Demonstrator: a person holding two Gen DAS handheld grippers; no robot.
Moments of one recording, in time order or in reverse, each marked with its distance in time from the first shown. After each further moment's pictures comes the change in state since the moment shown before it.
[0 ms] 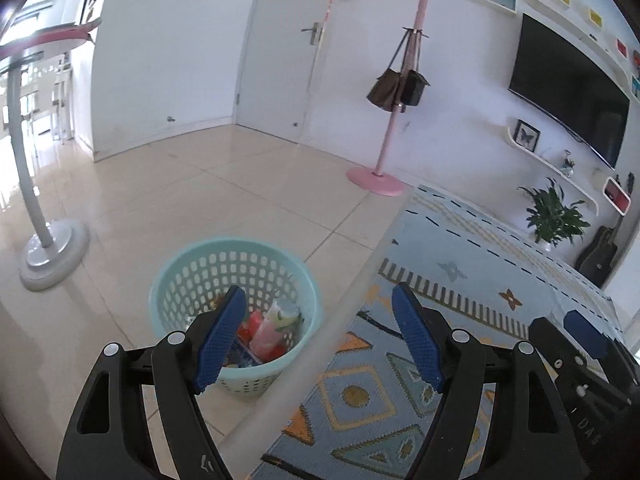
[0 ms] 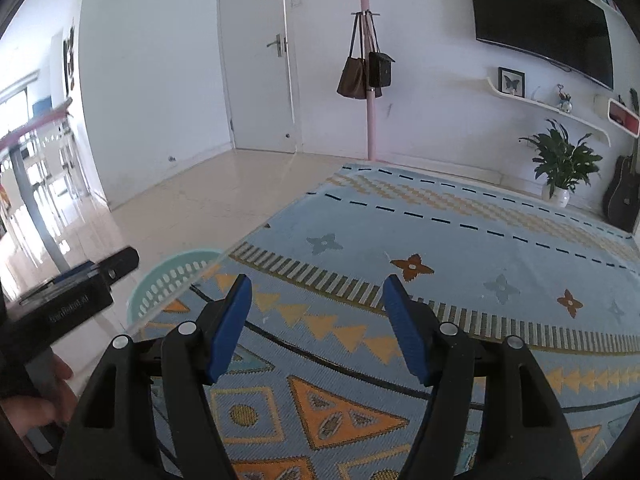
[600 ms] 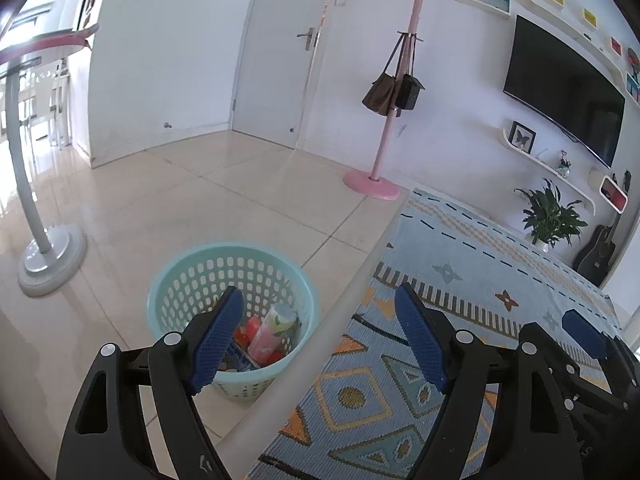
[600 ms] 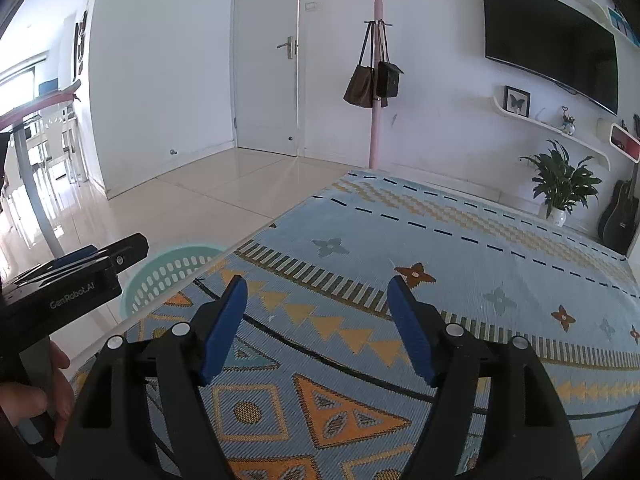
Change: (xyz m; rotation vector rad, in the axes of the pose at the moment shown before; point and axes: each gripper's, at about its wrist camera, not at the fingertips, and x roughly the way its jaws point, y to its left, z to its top) left arm -0.003 -0.003 -0.002 0.015 -0.024 0.000; right arm -0.008 0.013 -0.004 -0.063 -0.024 -0.016
